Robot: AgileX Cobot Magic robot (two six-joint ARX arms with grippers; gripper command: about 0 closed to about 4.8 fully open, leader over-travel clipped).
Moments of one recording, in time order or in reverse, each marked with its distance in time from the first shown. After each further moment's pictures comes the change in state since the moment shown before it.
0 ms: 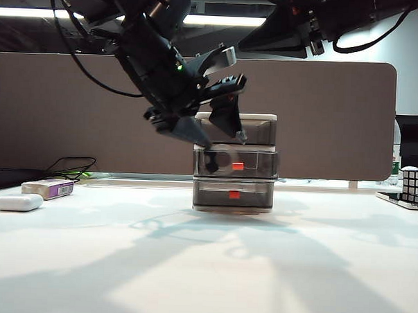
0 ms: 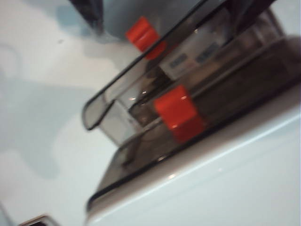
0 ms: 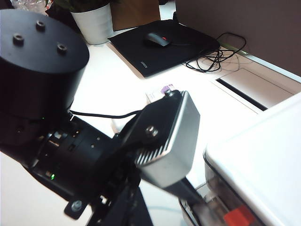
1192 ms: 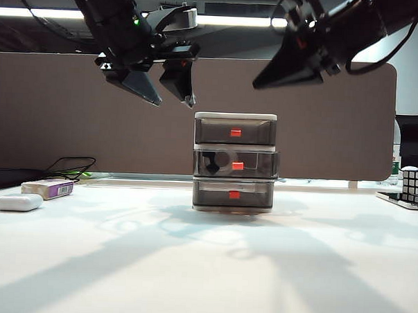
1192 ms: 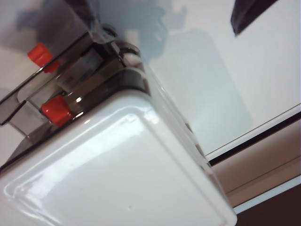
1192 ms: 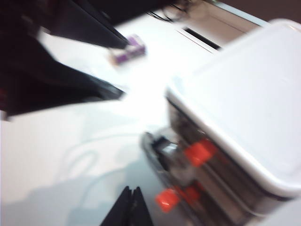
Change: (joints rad) left arm 0.090 -0.181 0.005 -0.152 -0.183 0.161; right arm 0.000 0.007 -0.016 -0.153 0.181 -0.111
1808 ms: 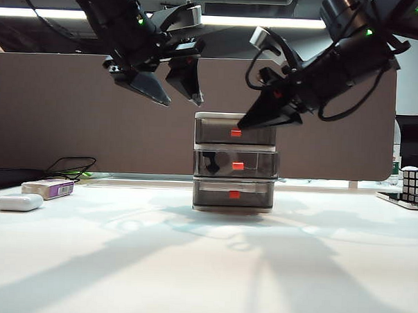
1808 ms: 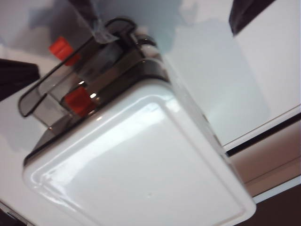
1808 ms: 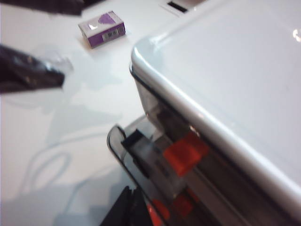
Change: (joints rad) left arm -0.002 0.011 0.001 0.025 0.060 -0.018; right arm 0.033 0.179 0.001 0.166 0.065 0.042
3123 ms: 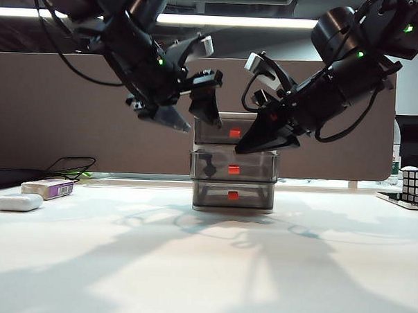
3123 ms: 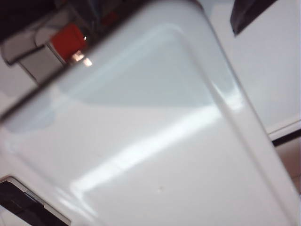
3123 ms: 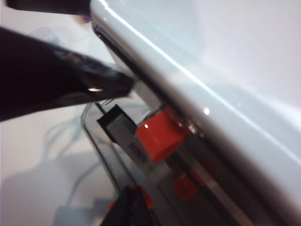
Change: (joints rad) left arm 0.000 0.158 0.000 0.210 0.084 -0.091; right arm 0.004 0.068 0.006 -0.055 -0.012 0.005
